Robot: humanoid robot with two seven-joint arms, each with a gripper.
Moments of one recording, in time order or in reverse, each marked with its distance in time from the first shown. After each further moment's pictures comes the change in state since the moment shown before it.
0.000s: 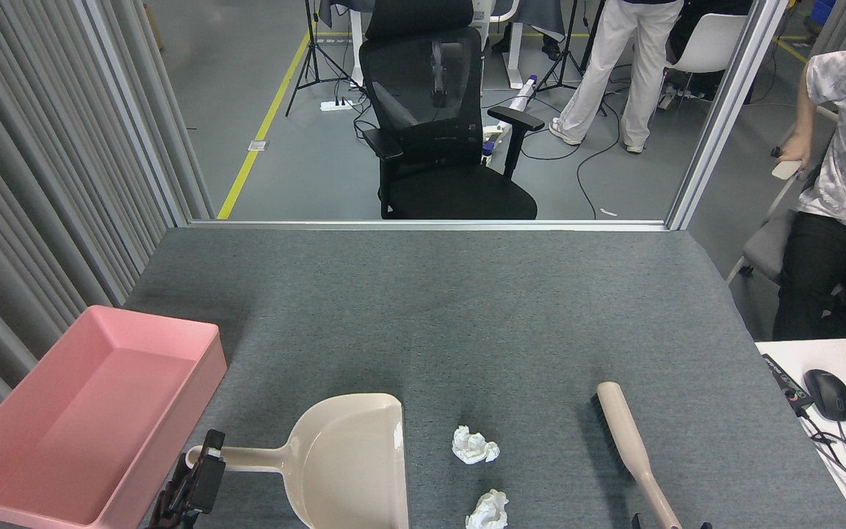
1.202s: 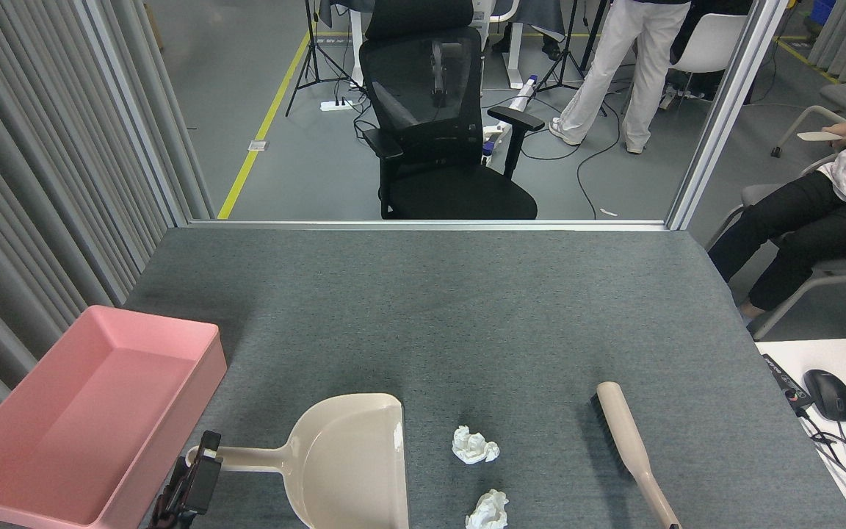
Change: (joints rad) left arm -0.001 0.005 0.000 0.008 0.045 0.004 -0.012; right arm 0.076 -0.051 -0.052 -0.110 -0.040 -0.024 0.012
